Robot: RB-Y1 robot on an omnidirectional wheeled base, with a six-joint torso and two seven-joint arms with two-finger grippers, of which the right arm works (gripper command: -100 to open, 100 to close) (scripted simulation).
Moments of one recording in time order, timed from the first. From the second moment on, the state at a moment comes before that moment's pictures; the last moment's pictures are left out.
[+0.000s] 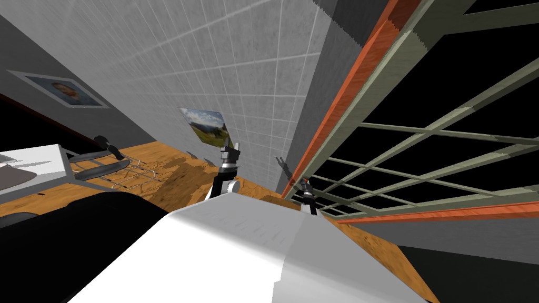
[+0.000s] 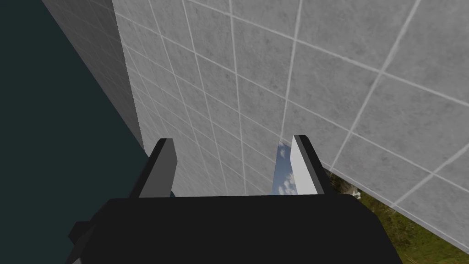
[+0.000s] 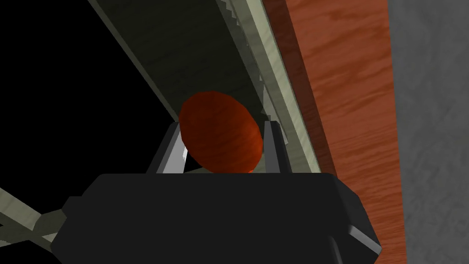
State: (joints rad) arm -0.19 -0.17 -0.20 -0.46 0.03 -0.89 1.03
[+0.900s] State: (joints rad) arm -0.16 -0.18 -0.18 -0.52 -0.02 -0.87 0.82
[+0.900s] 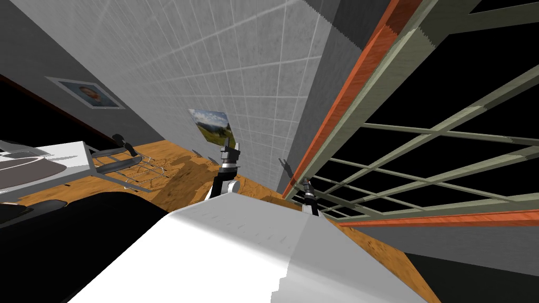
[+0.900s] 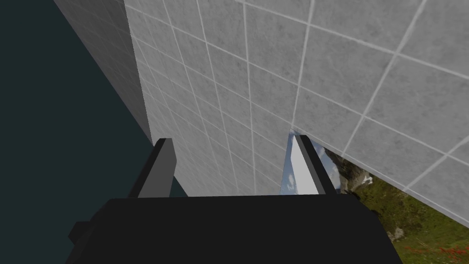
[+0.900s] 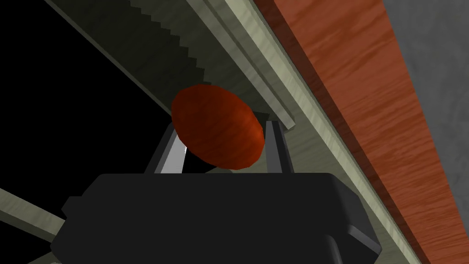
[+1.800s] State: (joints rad) arm -0.18 -0.20 -0.17 -0.48 -0.07 -0.90 0.65
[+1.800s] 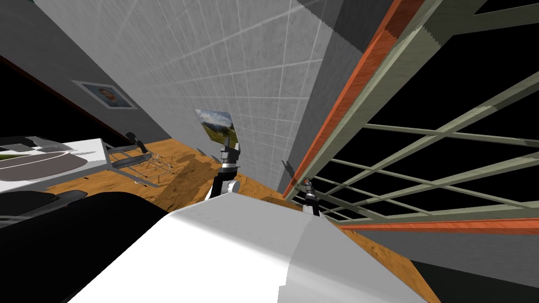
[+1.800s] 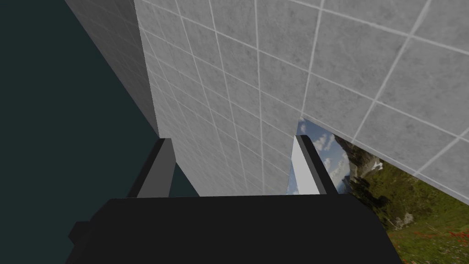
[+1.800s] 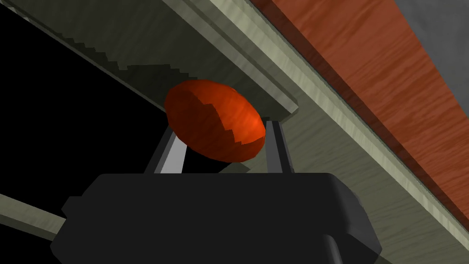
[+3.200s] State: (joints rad) arm -0.17 -0.21 -0.15 -0.47 -0.12 -0.91 0.44
